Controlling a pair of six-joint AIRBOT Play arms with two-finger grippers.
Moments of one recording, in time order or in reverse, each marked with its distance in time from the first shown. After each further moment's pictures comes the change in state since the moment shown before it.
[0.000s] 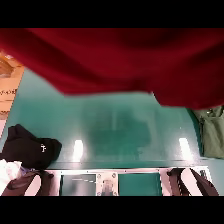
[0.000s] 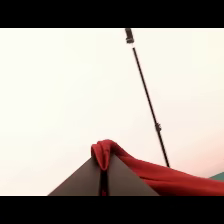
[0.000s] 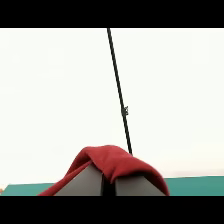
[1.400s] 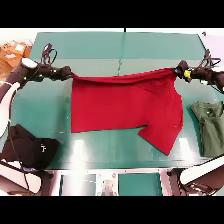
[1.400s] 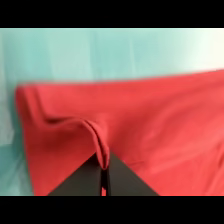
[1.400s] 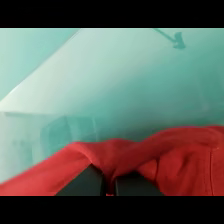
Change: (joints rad) left arm -0.187 -1.017 -0.596 -0.271 0.180 0.037; right arm 0.282 -1.012 -0.496 0.112 -0.335 -0.325
